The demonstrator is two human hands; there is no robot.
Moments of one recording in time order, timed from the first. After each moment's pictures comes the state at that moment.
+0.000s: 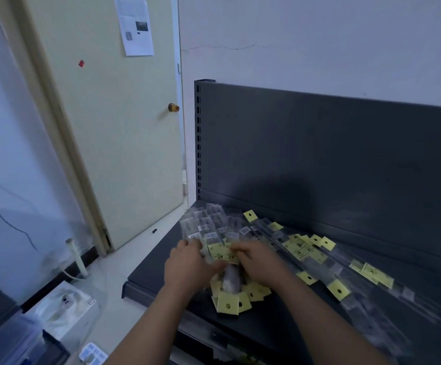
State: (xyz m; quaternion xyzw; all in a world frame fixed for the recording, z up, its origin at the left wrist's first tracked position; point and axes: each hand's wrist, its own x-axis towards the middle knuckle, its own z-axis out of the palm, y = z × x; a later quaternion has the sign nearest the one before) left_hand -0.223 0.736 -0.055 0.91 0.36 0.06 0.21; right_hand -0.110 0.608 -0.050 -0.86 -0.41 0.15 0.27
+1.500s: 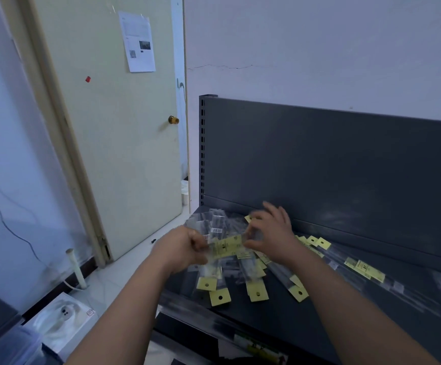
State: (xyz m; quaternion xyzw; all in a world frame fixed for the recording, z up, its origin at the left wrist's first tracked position) left_hand -0.254 0.773 -0.002 0.91 0.24 0.06 0.33; right_hand -0.105 0.592 0.004 -0.88 -0.44 -0.01 0.15
